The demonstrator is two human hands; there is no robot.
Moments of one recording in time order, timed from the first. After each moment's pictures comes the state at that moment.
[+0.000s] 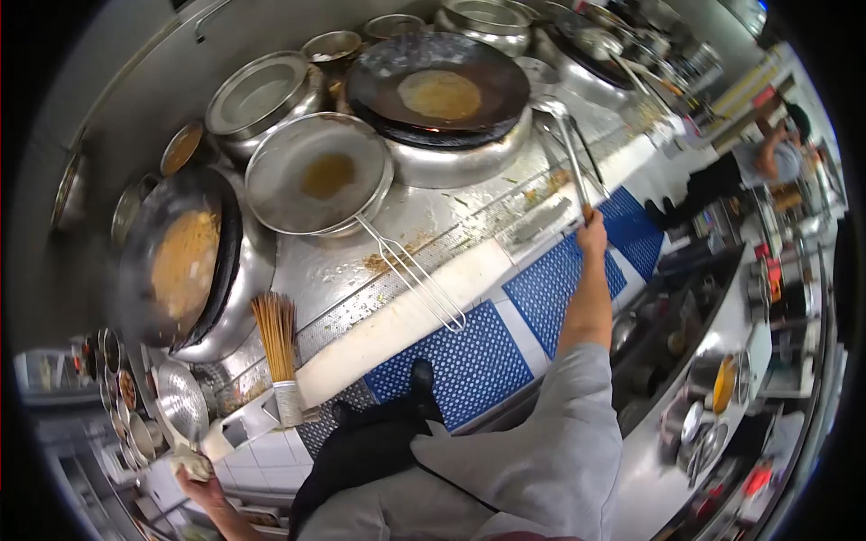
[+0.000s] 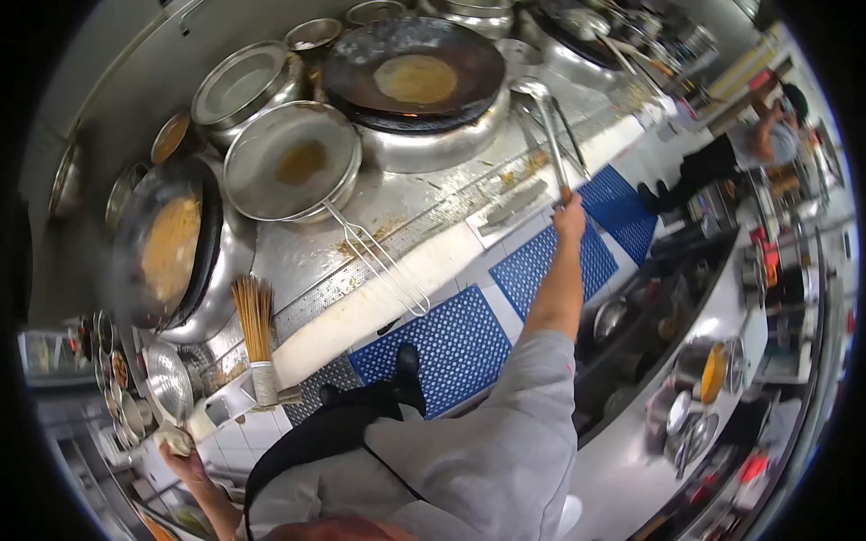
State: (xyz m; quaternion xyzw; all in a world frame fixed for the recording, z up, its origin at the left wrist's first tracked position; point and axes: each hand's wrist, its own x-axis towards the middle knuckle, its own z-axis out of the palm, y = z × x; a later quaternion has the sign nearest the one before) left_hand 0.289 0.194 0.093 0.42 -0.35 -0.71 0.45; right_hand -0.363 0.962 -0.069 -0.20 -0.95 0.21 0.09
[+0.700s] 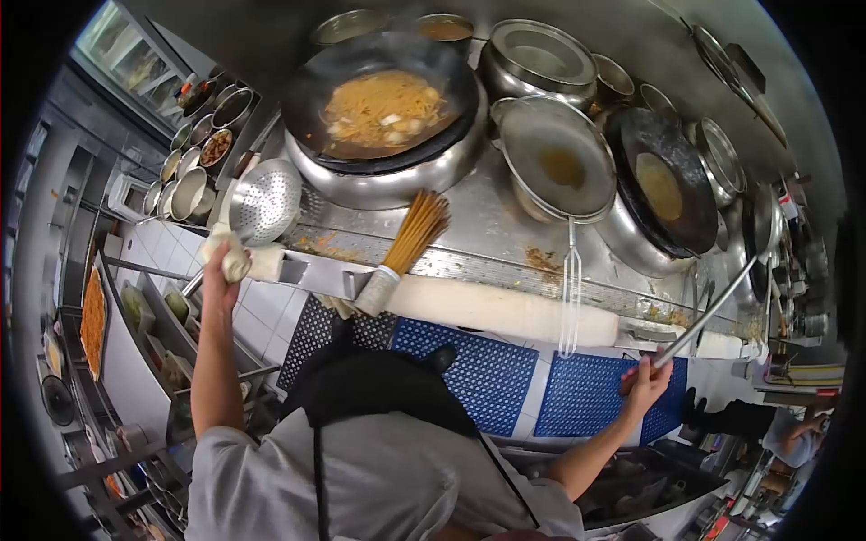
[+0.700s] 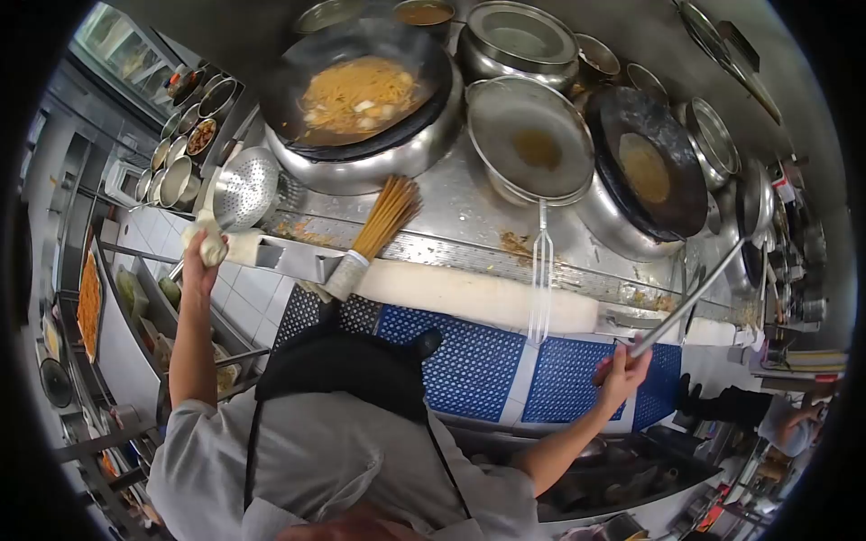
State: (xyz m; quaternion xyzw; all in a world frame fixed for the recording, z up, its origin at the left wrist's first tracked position) left_hand 0.298 0.176 0.070 0.44 -0.37 -0.70 0.43; right_hand -0.185 0.798 0.072 0.06 -0.77 0.64 0.05
